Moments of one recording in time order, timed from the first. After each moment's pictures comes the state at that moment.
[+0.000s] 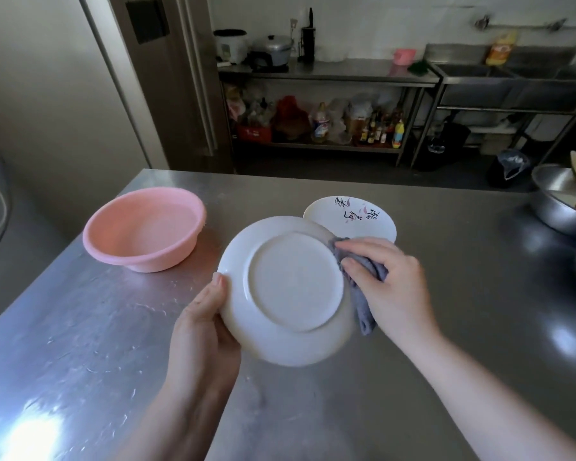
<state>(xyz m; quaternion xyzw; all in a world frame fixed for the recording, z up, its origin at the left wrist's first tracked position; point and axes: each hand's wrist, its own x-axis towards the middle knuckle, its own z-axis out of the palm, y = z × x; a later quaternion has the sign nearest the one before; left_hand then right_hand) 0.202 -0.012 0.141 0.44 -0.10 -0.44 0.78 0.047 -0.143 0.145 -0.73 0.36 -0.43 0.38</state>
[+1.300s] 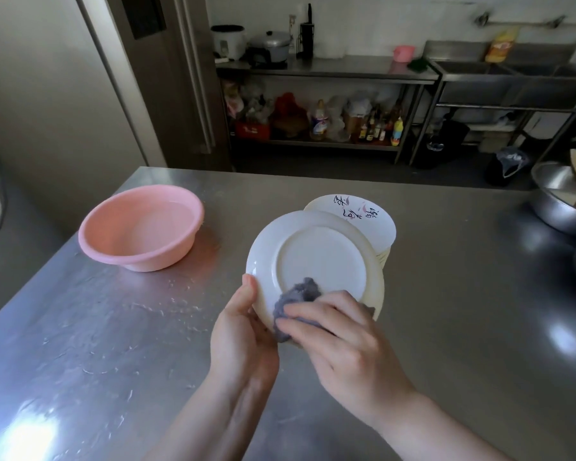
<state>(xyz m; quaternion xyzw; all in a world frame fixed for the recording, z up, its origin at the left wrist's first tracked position) 0.179 -0.040 0.131 0.40 0.03 -0.51 0.76 0.054 -0.094 0.106 -0.89 0.14 -0.42 0.06</state>
